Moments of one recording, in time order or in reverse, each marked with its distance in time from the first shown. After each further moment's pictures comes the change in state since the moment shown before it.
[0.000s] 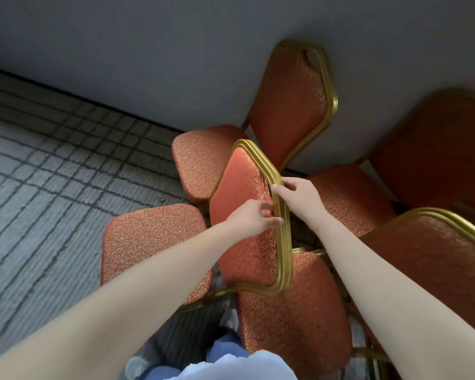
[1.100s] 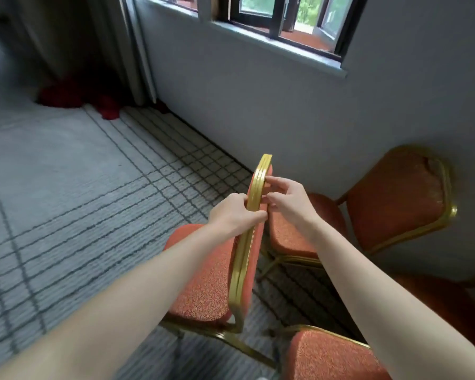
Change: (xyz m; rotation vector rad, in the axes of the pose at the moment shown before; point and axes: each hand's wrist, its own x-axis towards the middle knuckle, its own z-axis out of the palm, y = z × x) left_hand -0.229 -0.102 -0.159 0.004 0.759 -0.203; right_hand -0.088 -0.236 0.149 0.287 -0.375 -0.424
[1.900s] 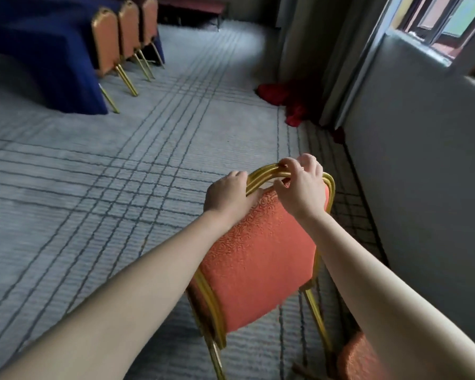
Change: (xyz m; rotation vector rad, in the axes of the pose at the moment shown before) left_hand 0.032 -0.101 -0.116 0.365 0.838 -0.552; right_hand 0.180 -0.080 0.180 -0.653 -0.294 -0.857
